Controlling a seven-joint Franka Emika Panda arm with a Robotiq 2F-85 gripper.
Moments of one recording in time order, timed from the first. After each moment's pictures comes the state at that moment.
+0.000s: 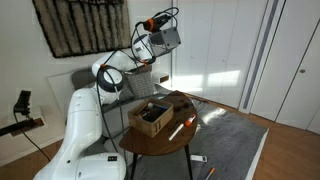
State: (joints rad) arm 0.86 0.90 -1.20 -0.78 -1.12 0.84 -1.70
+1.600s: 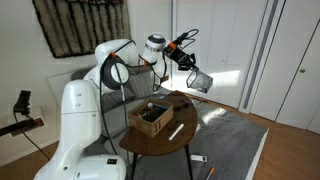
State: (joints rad) arm 0.75 0.56 -0.80 -1.12 -0.76 1.37 -0.82
